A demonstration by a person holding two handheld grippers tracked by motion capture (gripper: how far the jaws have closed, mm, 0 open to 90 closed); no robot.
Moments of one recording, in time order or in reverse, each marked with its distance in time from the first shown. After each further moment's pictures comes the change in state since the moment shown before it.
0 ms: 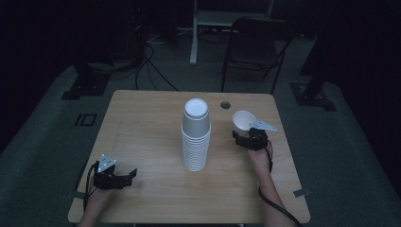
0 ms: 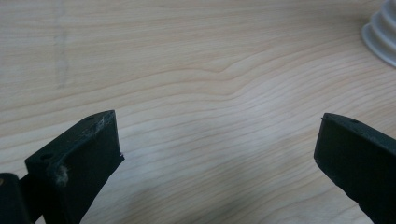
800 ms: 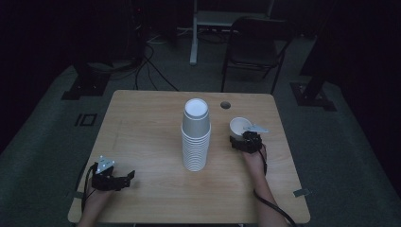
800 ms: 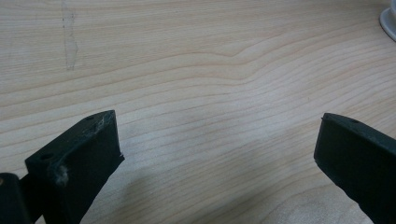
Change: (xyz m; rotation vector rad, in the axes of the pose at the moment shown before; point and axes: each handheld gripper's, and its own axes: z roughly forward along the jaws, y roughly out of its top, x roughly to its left) left arm 0.004 -0.005 0.001 0.029 0.004 0.002; right arm -0.003 -0.027 0.033 0.117 -0.038 0.025
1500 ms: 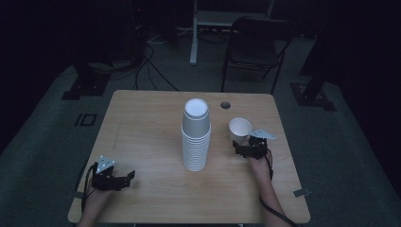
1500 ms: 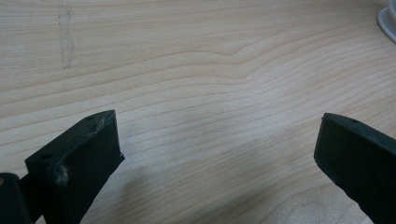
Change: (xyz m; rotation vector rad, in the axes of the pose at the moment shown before) left arm 0.001 0.000 0.001 0.003 -0.015 -0.007; right arm -0.006 -0.016 -0.026 -0.057 0.029 -0.013
